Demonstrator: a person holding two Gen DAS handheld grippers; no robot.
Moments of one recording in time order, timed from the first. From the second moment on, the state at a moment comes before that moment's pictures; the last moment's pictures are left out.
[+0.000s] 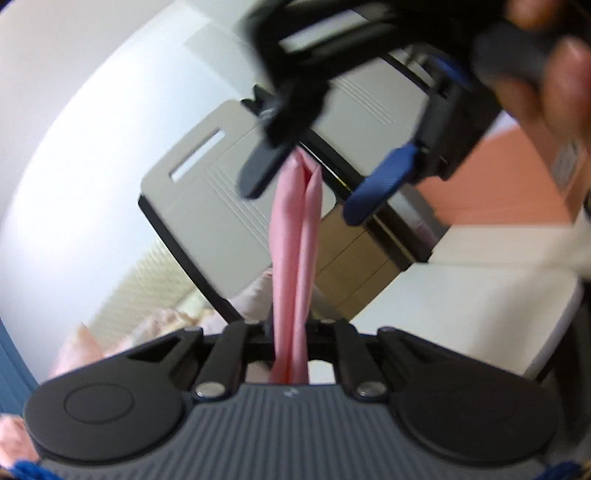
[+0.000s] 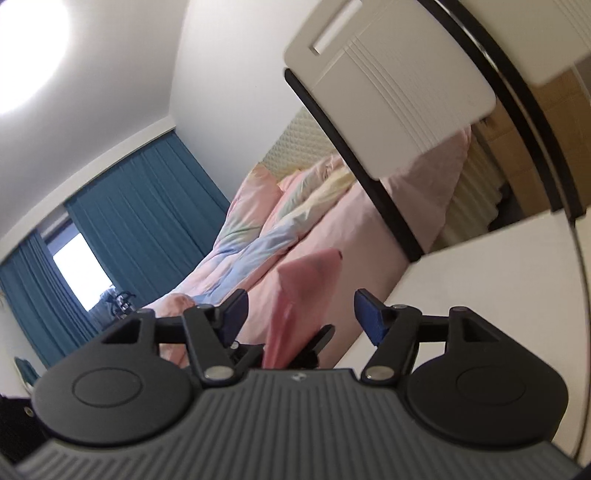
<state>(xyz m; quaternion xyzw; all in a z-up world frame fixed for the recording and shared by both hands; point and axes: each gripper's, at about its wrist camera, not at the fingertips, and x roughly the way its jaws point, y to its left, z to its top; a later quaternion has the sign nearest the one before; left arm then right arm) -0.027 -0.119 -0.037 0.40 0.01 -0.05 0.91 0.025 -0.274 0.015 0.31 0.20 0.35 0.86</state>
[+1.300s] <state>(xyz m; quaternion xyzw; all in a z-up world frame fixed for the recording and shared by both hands) -0.037 -0.122 -0.008 0.17 0.14 -0.19 0.96 -0.069 -0.391 -0.065 0.04 0.31 0.04 0.95</state>
